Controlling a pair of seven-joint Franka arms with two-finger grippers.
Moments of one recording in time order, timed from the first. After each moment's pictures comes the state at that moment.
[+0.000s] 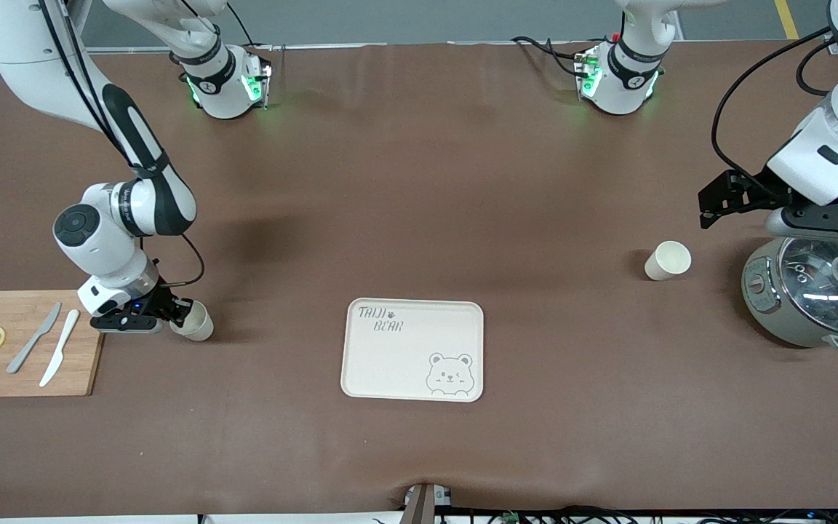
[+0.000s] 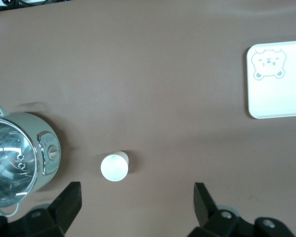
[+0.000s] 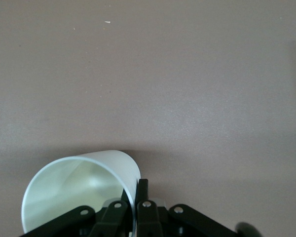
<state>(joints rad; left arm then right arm) 0.05 0.10 -0.23 -1.47 0.04 1.64 -0.05 -0.05 0.45 0.03 -2.12 -0.09 2.80 0.09</state>
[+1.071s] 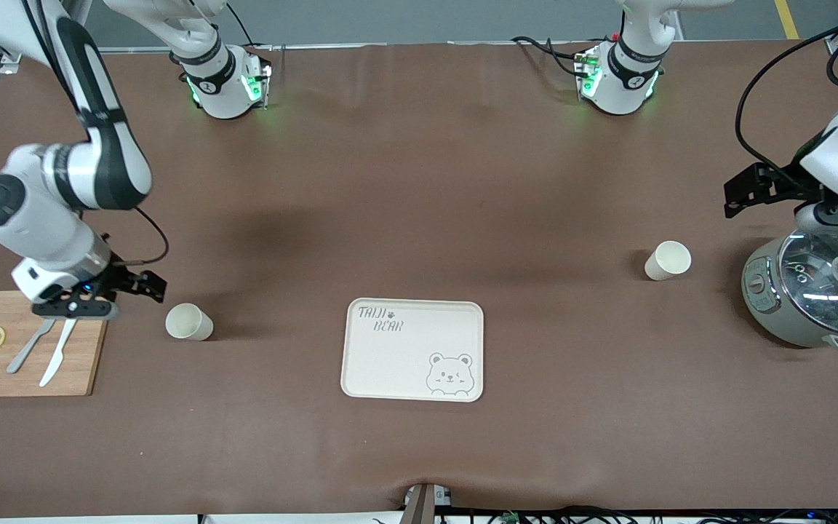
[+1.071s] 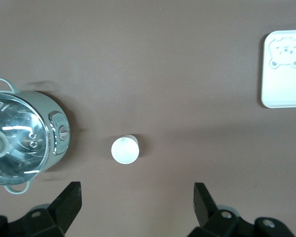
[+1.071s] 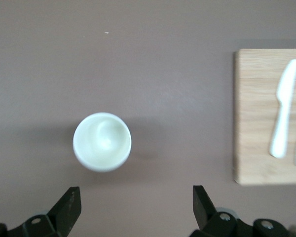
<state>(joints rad) -0.05 0.08 -0.04 -1.47 0.00 1.57 -0.02 -0.06 0.16 0.03 -2.01 -0.09 2.24 0.01</state>
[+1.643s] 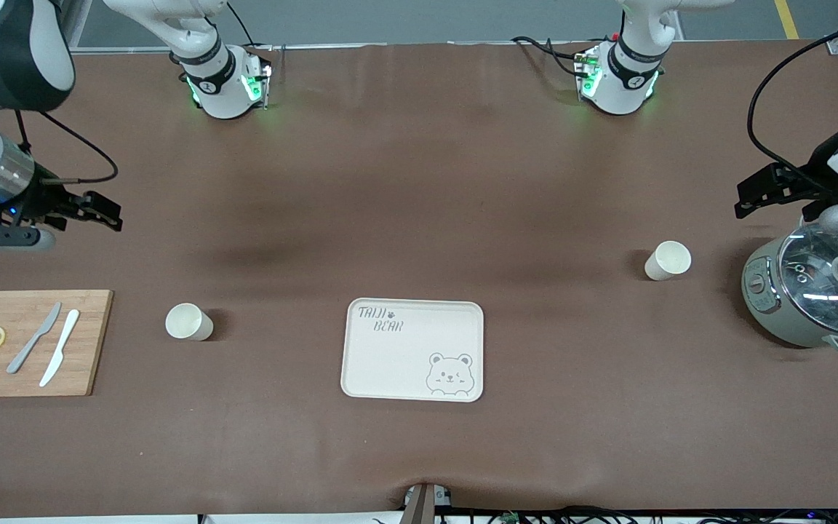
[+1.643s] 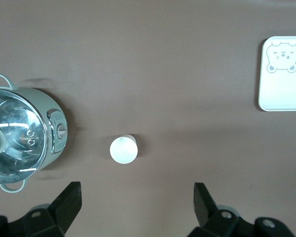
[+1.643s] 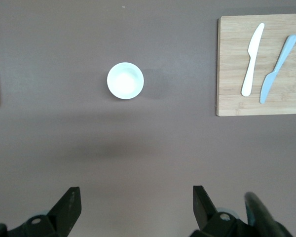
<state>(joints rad) -0.05 0.08 -0.02 -1.47 -0.02 1.57 -0.01 -0.06 -0.06 0.04 -1.88 -0.02 1.79 0.00</state>
